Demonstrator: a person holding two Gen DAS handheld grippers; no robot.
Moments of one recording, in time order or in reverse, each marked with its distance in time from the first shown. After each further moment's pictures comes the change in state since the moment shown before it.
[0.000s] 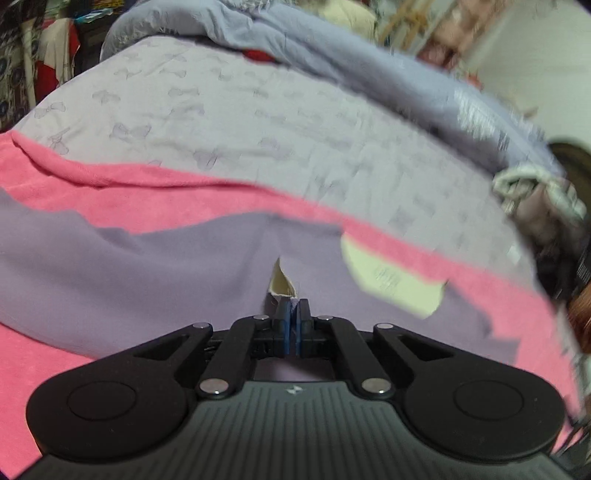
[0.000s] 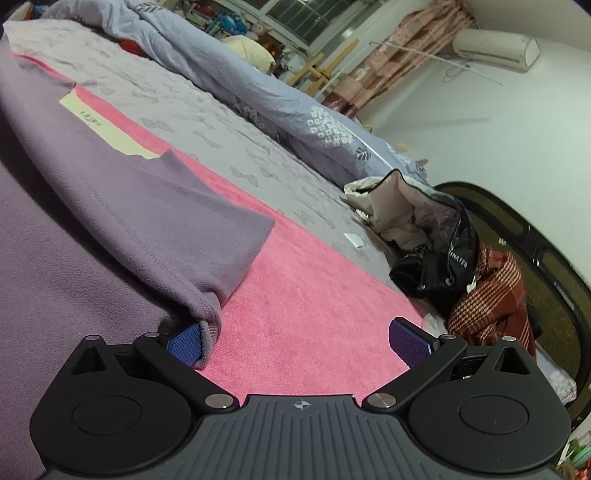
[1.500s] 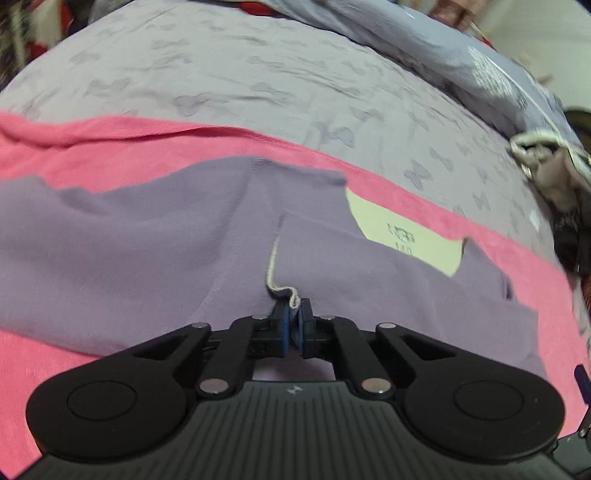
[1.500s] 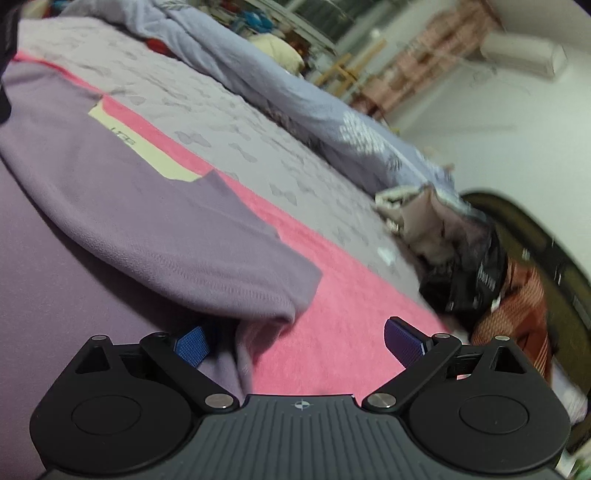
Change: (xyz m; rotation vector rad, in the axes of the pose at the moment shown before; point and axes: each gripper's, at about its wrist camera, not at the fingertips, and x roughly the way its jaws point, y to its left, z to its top) left arm 0.043 -0.014 -0.003 -0.020 0.082 0.025; right arm 0.003 0.024 0.037 -0.057 0.004 0.058
